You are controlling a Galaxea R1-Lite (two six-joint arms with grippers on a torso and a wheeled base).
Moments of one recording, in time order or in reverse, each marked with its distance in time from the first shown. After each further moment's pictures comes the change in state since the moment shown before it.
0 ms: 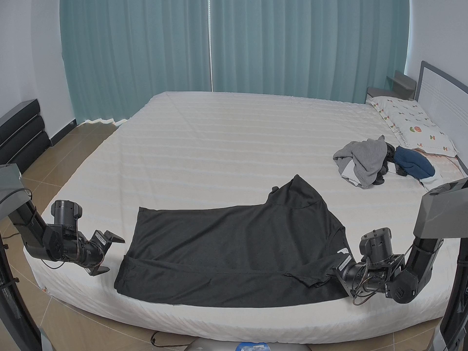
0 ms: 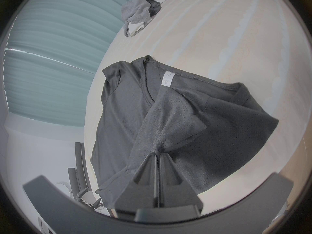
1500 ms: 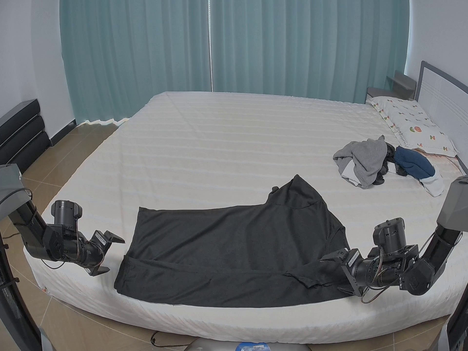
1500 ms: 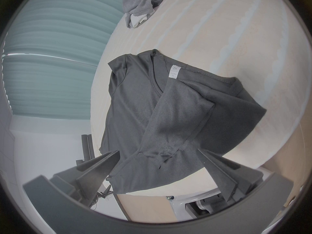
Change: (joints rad) left arm 0.001 0.002 -0.001 0.001 -0.001 -0.003; right arm -0.039 -0.132 -0.006 0.158 0.159 -0.003
